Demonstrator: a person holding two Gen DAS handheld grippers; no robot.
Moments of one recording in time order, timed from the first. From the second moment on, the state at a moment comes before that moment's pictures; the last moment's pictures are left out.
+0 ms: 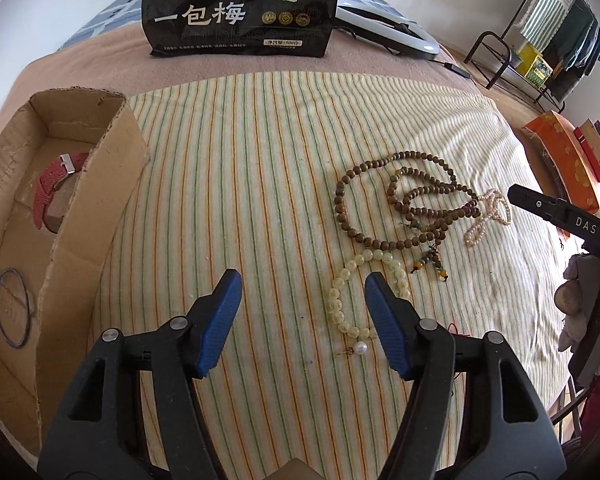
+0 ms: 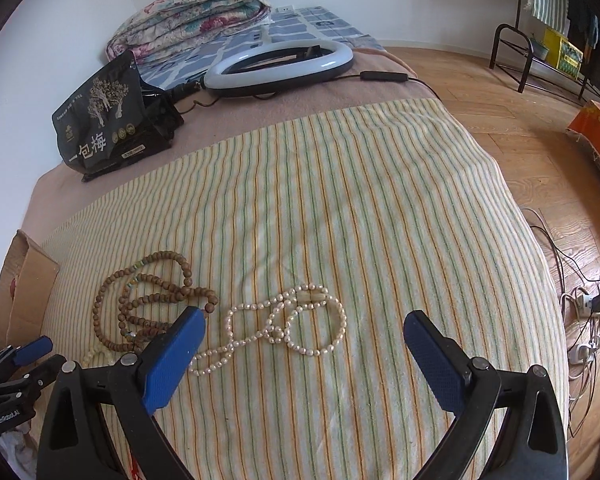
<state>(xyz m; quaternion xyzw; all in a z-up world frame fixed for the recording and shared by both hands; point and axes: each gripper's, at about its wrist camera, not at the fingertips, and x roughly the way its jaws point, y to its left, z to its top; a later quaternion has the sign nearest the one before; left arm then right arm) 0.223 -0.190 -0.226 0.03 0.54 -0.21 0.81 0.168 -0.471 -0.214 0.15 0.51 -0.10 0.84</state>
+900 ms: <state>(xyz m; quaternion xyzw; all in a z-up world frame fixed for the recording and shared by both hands) 0.220 -0.223 -0.257 0.11 0.54 -0.19 0.81 0.195 -0.449 -0.255 0.09 0.56 -0.13 0.81</state>
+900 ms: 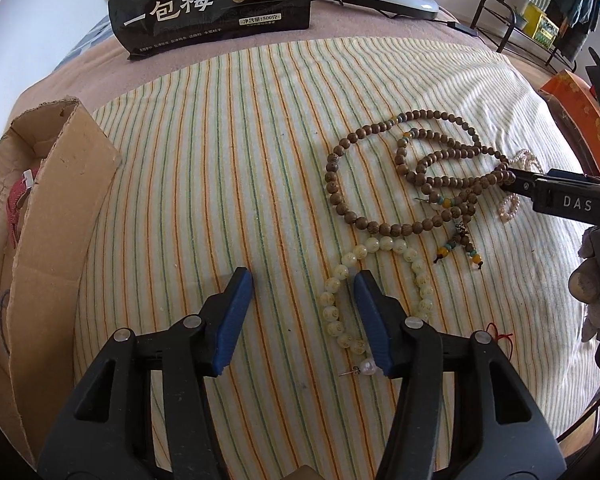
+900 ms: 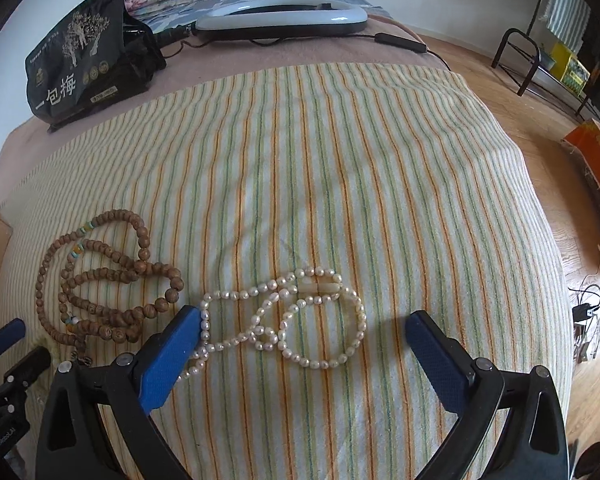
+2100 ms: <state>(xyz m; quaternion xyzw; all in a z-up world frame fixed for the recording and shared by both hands) 0.216 -0.194 -0.194 0.00 0.51 -0.22 0.83 0.168 -0.438 -0.169 0.10 0.48 -0.05 0.87</state>
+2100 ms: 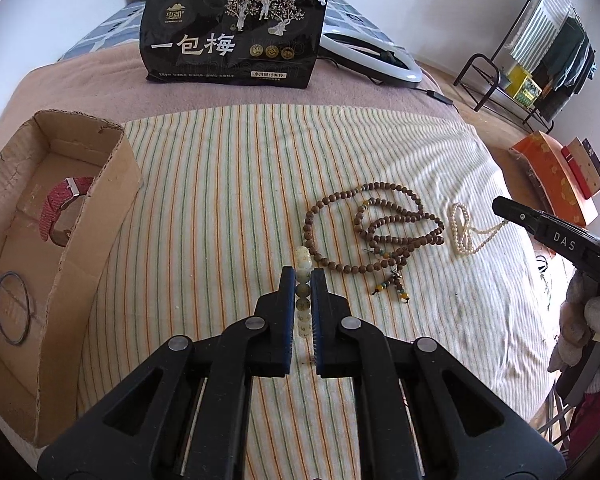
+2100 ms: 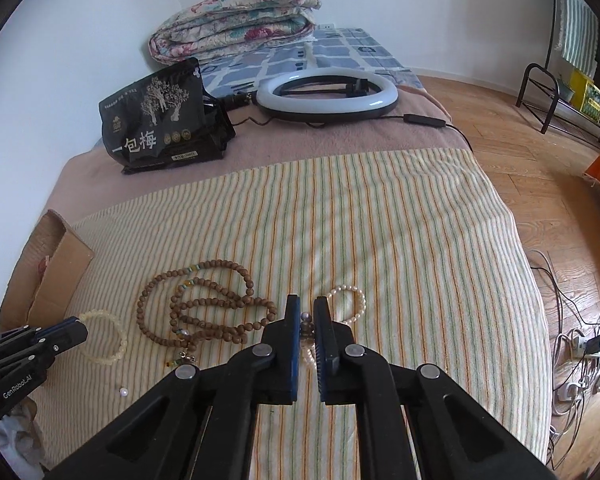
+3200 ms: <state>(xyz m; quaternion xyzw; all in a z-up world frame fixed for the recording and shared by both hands) 0.194 -0.093 -0.096 -0.05 0.40 -0.20 0.89 0.137 -0.324 -0.013 0.09 0.32 0.05 0.94</state>
